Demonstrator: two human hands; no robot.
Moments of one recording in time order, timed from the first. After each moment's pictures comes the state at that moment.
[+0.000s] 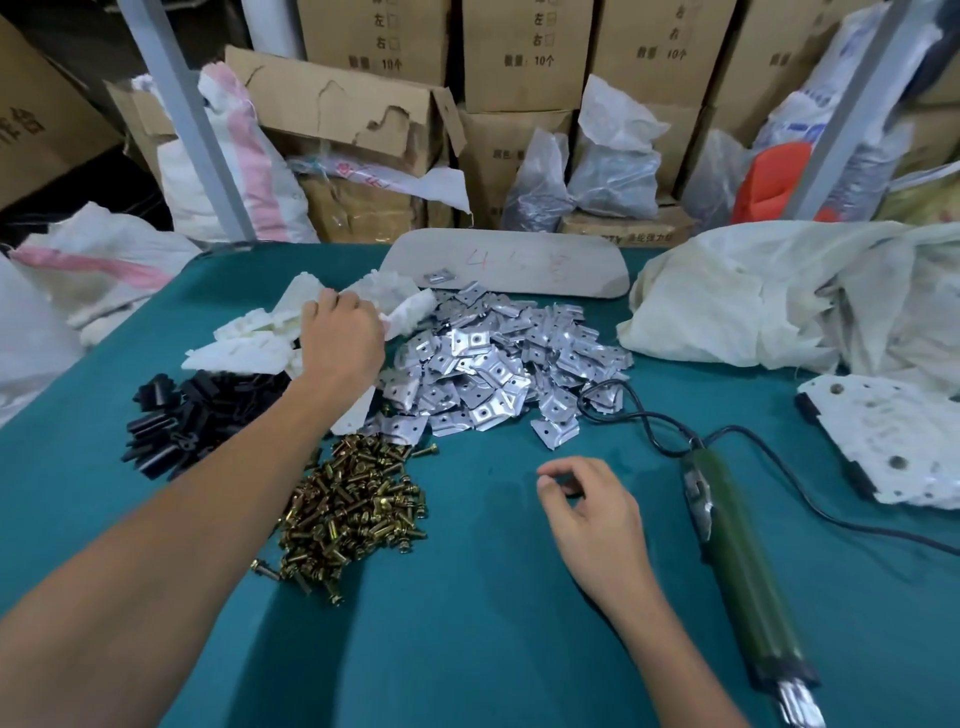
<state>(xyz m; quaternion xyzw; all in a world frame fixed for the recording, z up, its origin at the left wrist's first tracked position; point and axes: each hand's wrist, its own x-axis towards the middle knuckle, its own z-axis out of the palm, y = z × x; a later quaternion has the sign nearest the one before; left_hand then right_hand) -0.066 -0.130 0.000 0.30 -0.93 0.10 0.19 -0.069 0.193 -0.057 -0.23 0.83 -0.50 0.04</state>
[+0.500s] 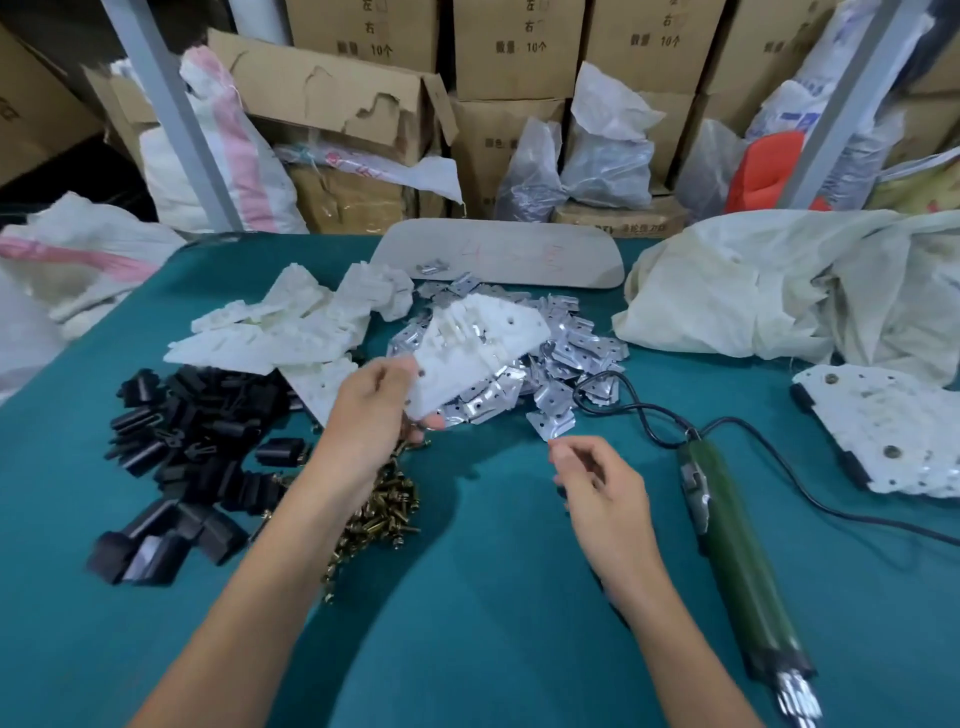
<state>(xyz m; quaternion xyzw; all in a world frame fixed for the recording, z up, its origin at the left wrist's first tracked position) 0.005 -0.014 0.016 0.29 -0.67 -0.66 0.21 -0.072 0.190 -0.046 -0.13 0.75 -0.64 0.11</state>
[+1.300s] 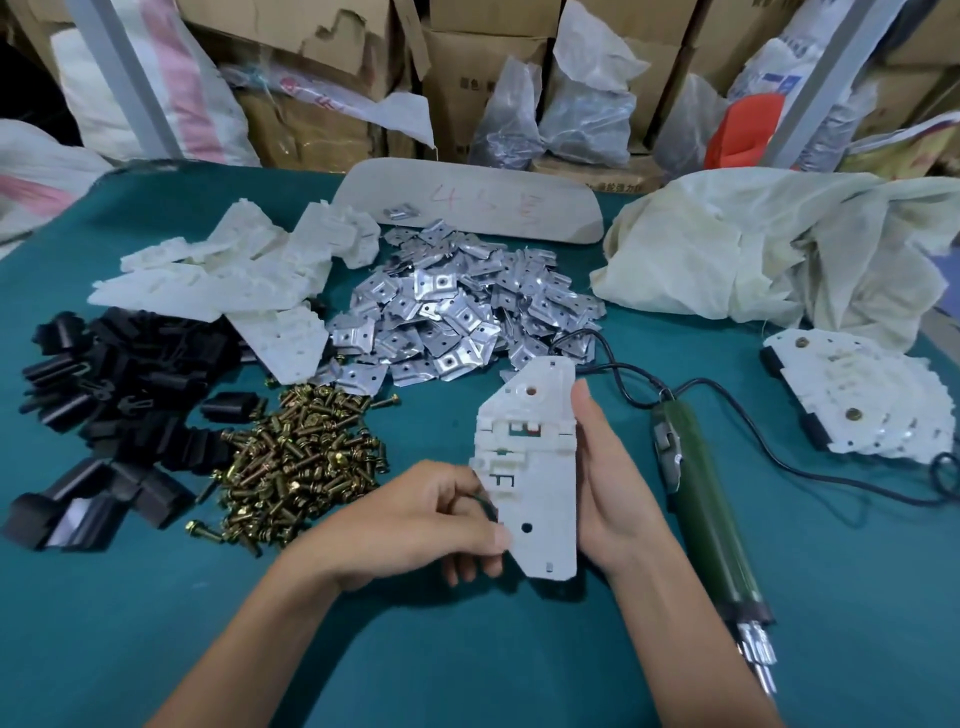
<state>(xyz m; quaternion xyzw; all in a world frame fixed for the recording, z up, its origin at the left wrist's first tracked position) 0.045 0.048 -0.012 0.05 -0.71 -0.68 -0.16 -0.072 0.202 -0.021 -0.01 0.48 -0.78 0.41</state>
